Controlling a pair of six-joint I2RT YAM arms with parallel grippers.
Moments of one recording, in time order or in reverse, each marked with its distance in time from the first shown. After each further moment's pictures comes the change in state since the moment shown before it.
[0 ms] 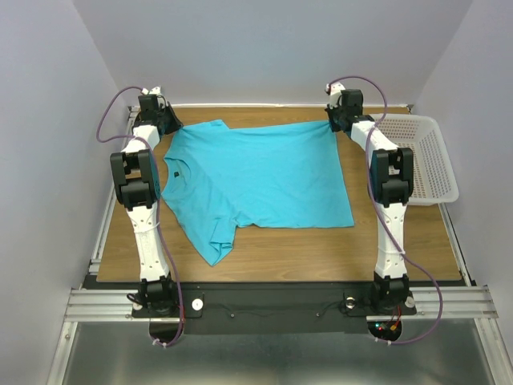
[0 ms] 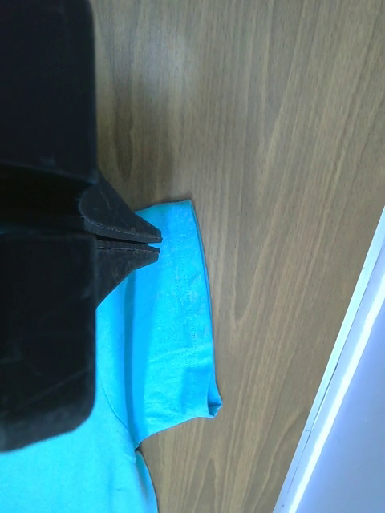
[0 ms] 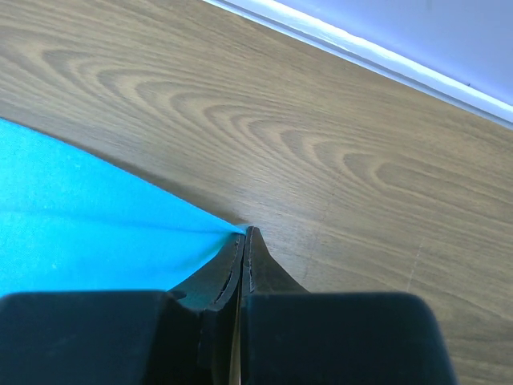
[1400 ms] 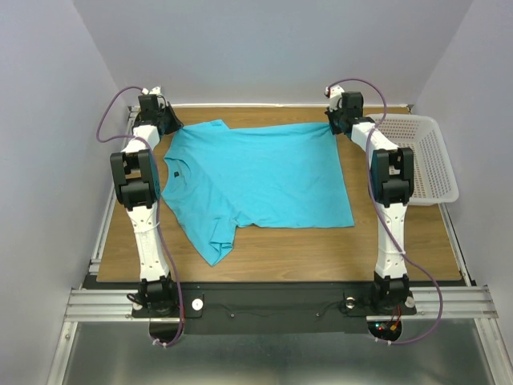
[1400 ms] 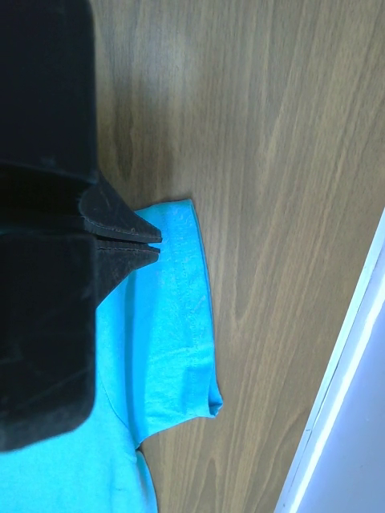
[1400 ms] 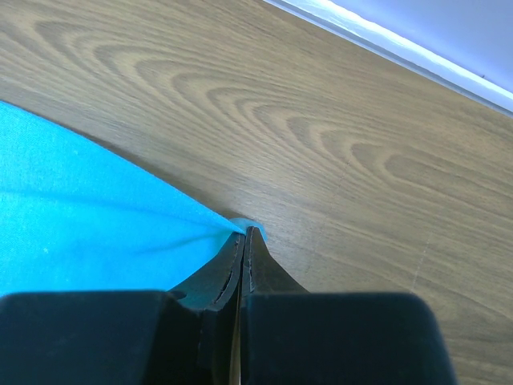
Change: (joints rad) left arm 0.000 0.000 0.000 0.000 0.003 0.001; right arm -0.004 -0.004 -0.032 0.006 -0.052 -0.031
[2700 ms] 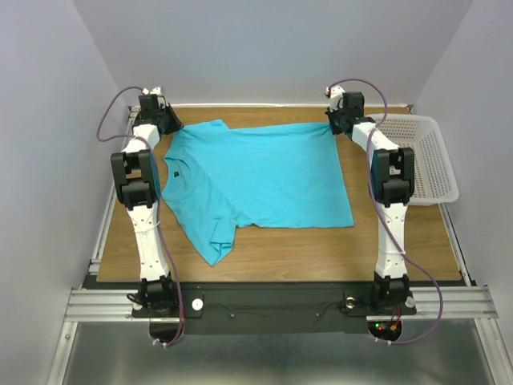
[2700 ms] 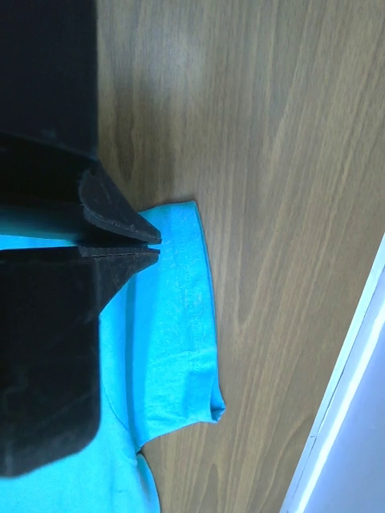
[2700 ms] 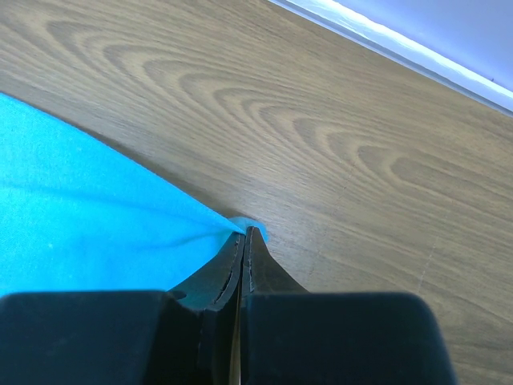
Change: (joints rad) left arm 0.000 0.017 0.032 -0.038 0.000 0.003; right arm -0.005 0.000 -0.002 0.000 -0.030 0.001
